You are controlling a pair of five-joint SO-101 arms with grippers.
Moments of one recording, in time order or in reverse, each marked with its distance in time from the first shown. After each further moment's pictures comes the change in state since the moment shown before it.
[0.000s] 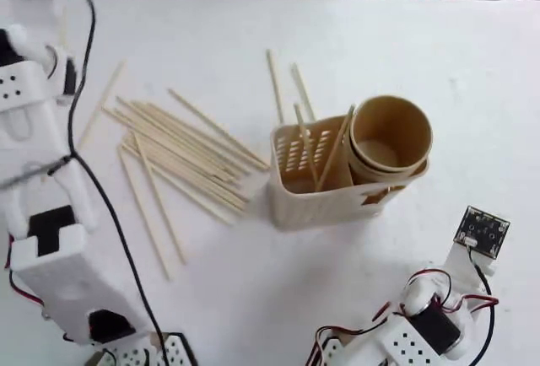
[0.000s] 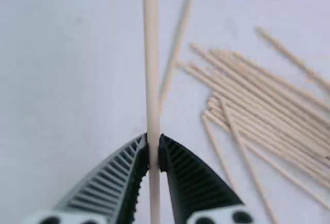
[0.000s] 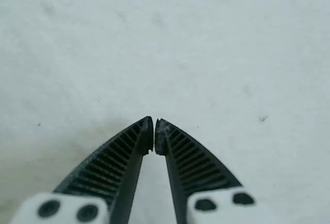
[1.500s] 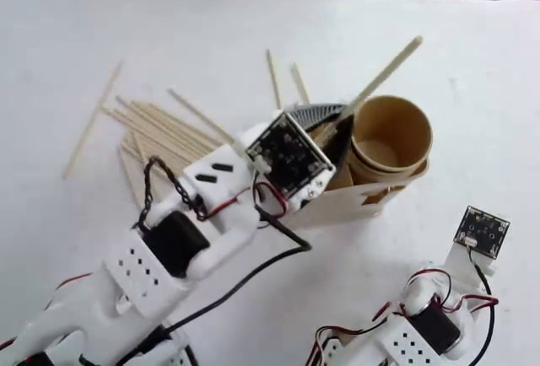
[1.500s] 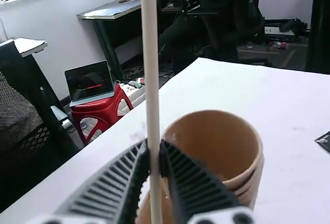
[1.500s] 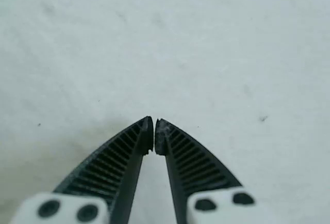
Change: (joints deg) left arm 65.1 -63.6 83.9 -72.9 7.3; right arm 0.0 0.0 0.0 0.0 0.0
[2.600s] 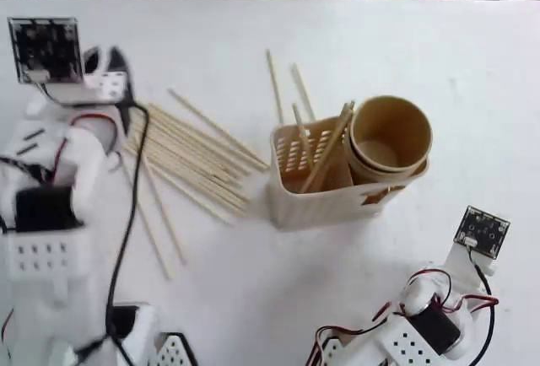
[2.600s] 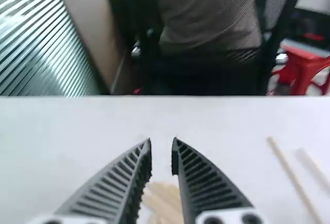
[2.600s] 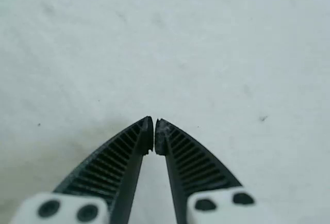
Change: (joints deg) left arm -53.1 2.1 -9.5 20.0 8.4; right arm 0.0 0.0 0.0 0.0 0.0
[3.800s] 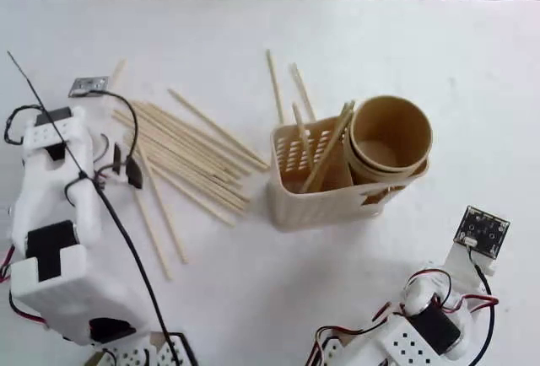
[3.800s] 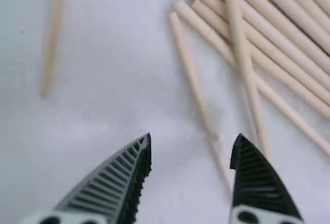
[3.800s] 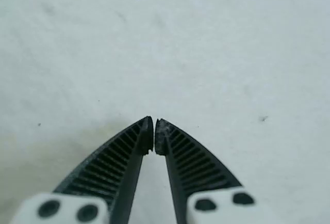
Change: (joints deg) left arm -12.2 53.5 -7.0 19.0 -9.8; right arm -0.1 0.0 0.0 0.0 0.0
